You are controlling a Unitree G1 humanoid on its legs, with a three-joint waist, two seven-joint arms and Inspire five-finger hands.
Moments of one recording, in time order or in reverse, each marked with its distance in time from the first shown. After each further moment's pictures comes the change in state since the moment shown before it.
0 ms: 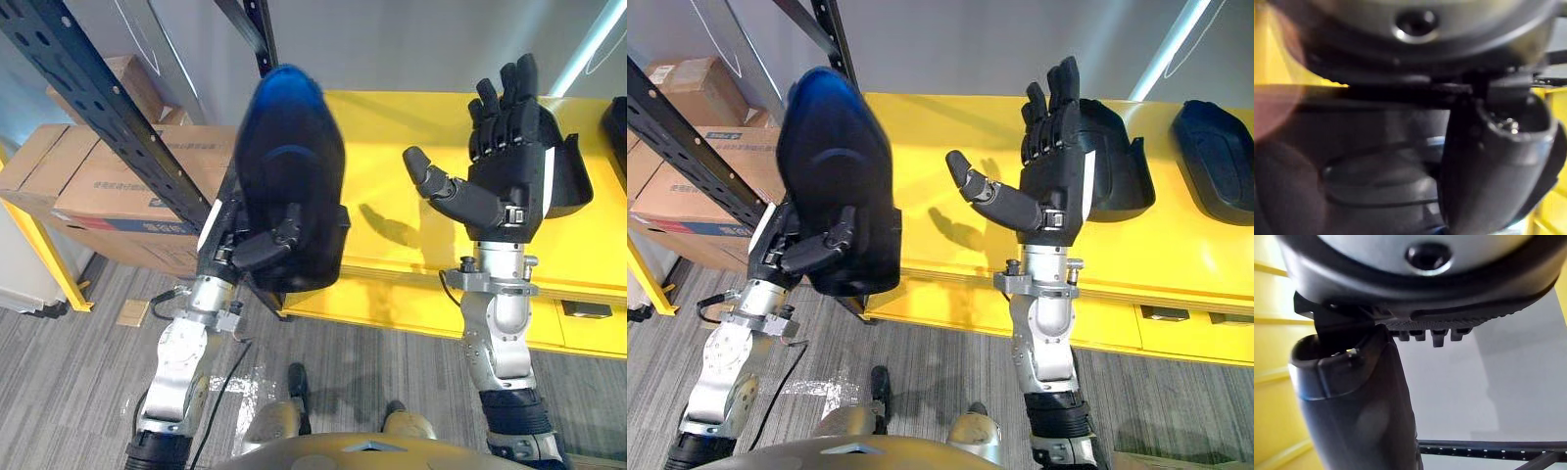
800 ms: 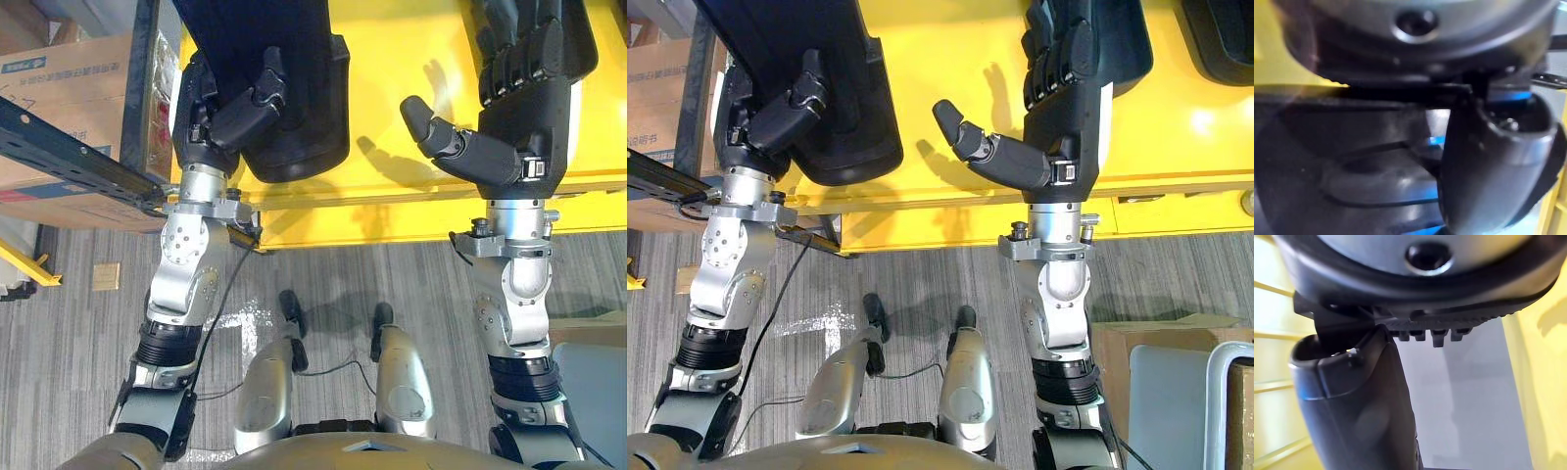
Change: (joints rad) left arm -0.541 0.057 0.051 0.092 -0.140 0.155 0.280; right arm -0.164 -0.021 -0.036 -0.085 -0.002 0.126 0.022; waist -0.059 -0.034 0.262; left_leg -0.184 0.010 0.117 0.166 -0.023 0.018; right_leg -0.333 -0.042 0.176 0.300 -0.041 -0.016
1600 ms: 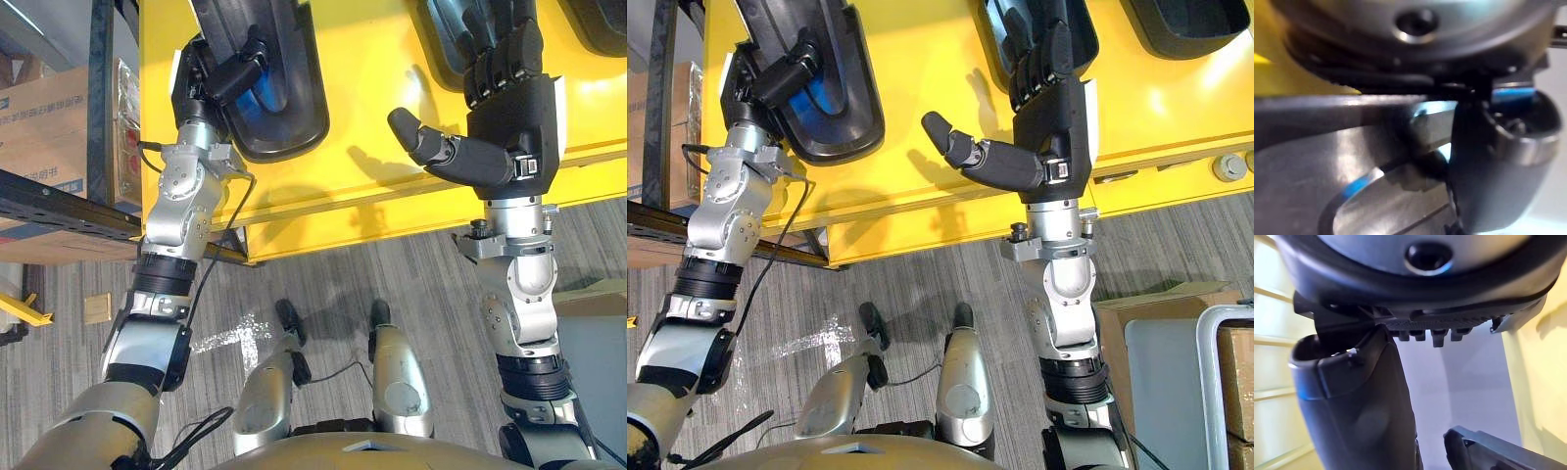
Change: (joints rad) left arm -0.347 0.089 -0.002 0.495 -0.075 0.064 0.079; right arm -0.009 -0.055 0.023 -0.004 0.046 0.021 0.061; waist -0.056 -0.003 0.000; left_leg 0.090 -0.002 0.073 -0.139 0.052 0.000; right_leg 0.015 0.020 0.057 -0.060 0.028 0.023
